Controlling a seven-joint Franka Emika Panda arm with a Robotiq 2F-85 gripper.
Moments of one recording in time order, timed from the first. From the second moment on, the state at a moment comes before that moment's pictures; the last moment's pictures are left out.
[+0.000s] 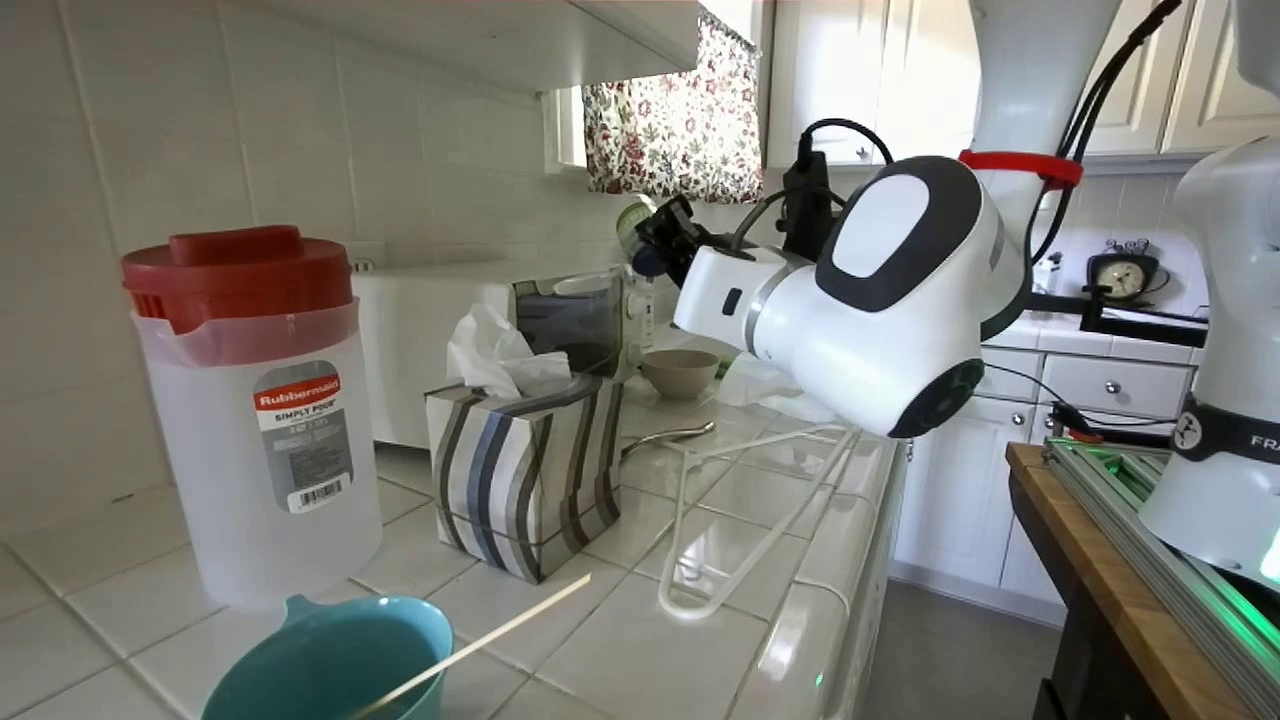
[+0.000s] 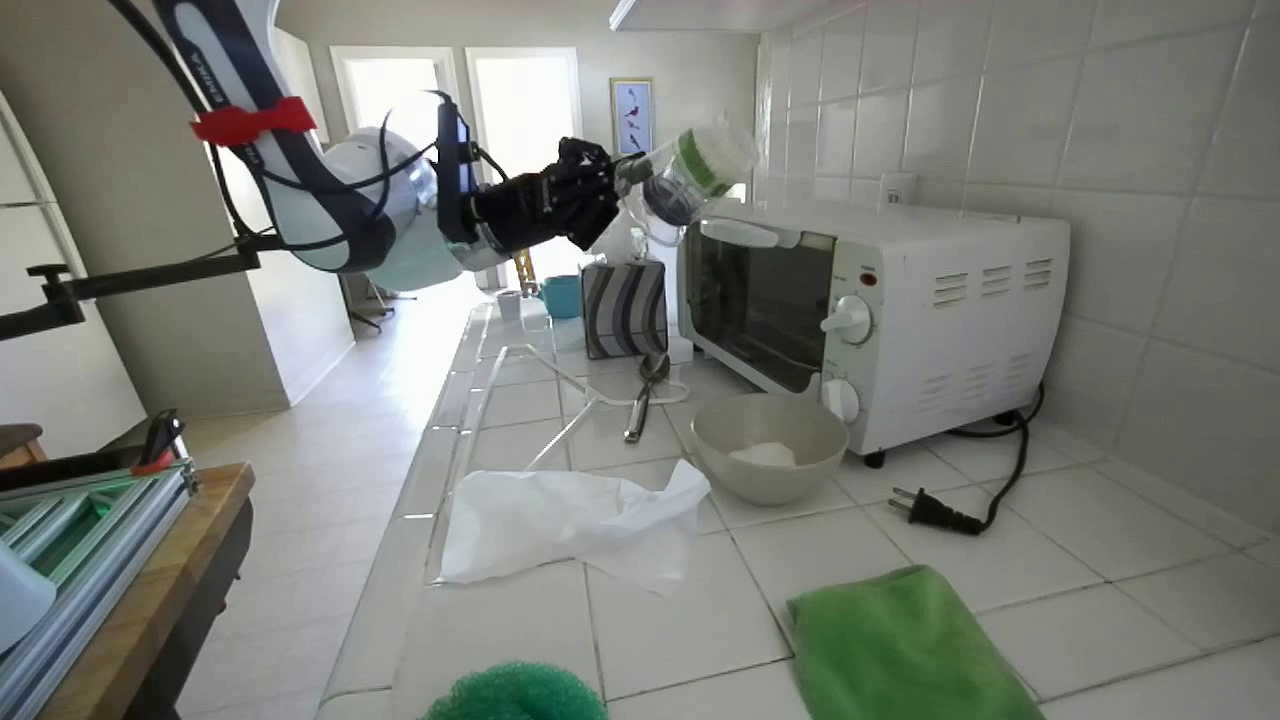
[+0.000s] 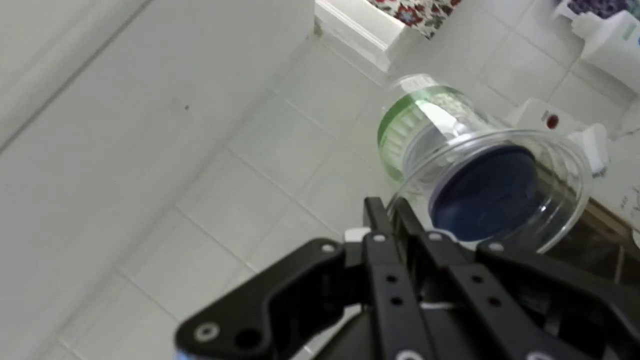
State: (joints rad) arm 0.22 0.31 0.31 -2.42 -2.11 1.37 0.55
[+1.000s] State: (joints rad) arm 0.21 0.17 0.30 -2.46 -2.03 1.59 0.55
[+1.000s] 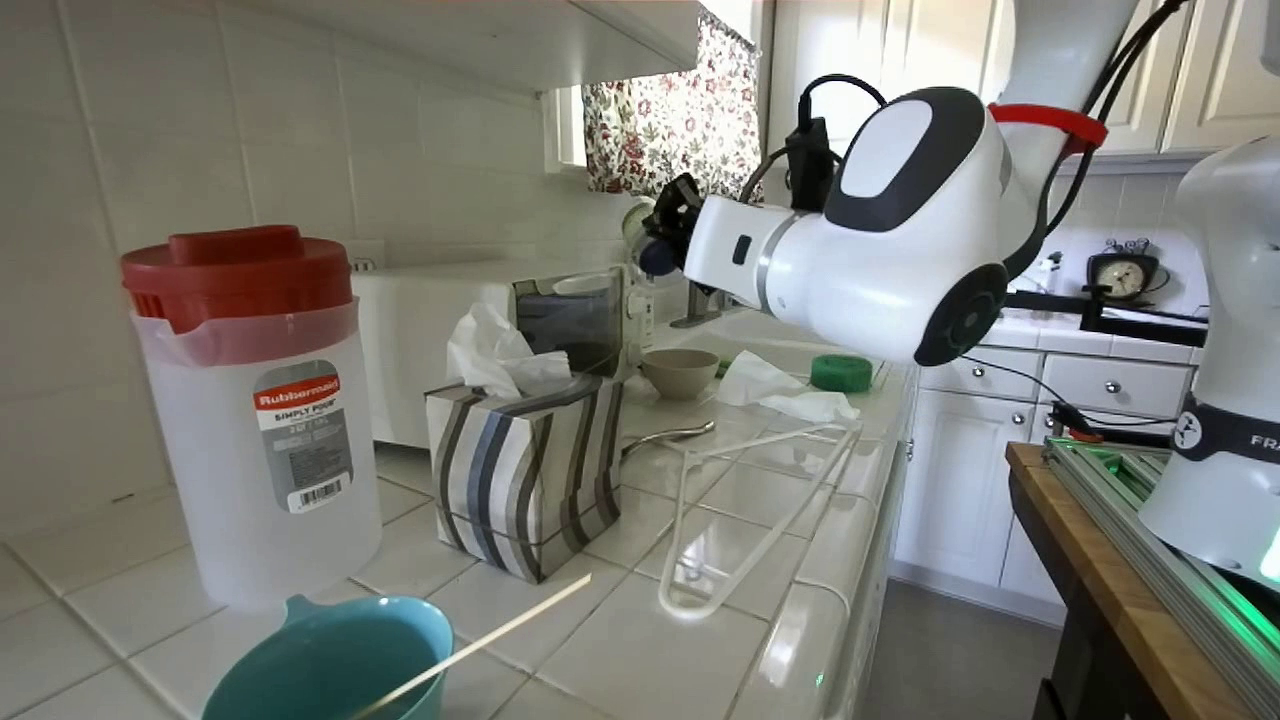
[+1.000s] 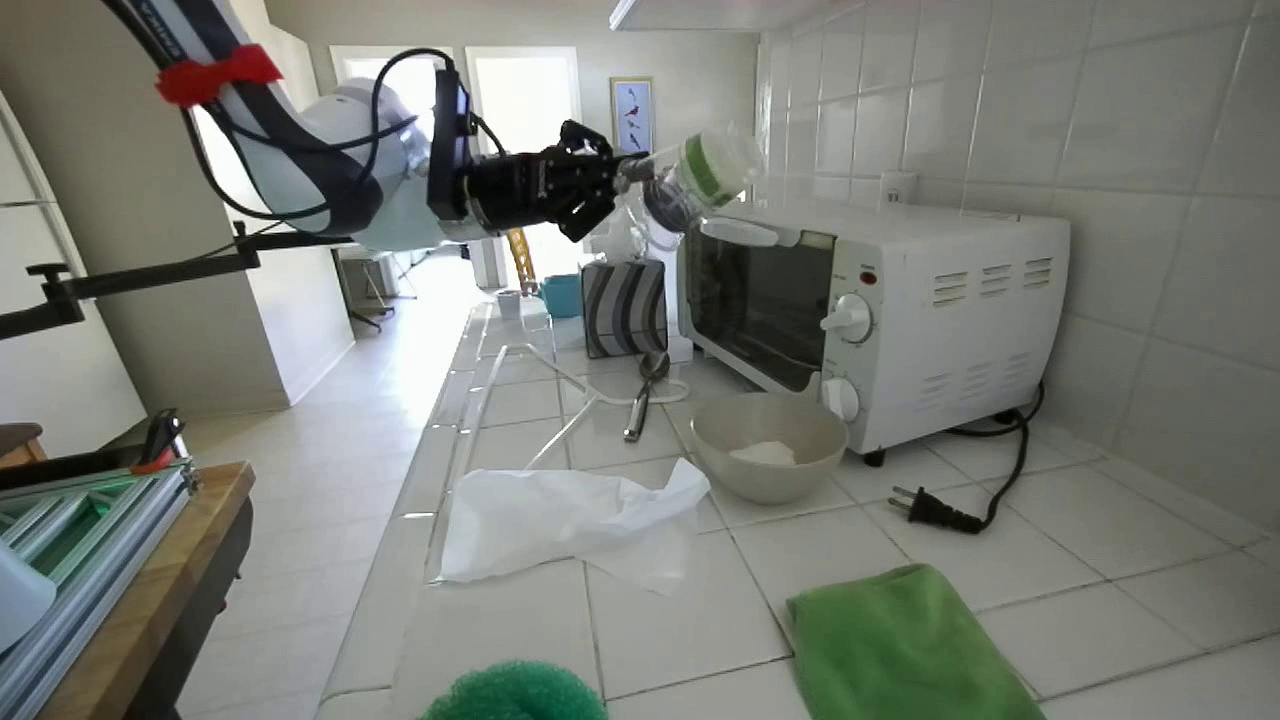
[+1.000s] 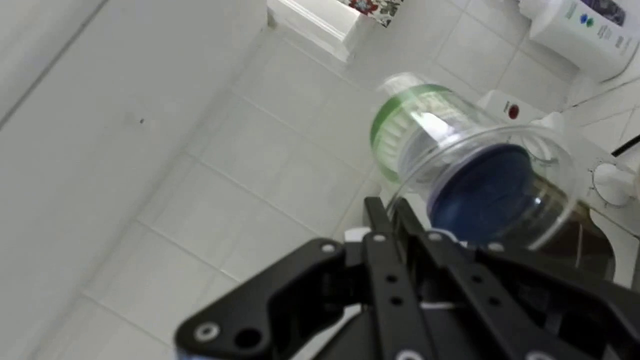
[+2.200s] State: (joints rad) arm 0.22 0.18 0.29 -2.50 -1.96 1.47 0.46
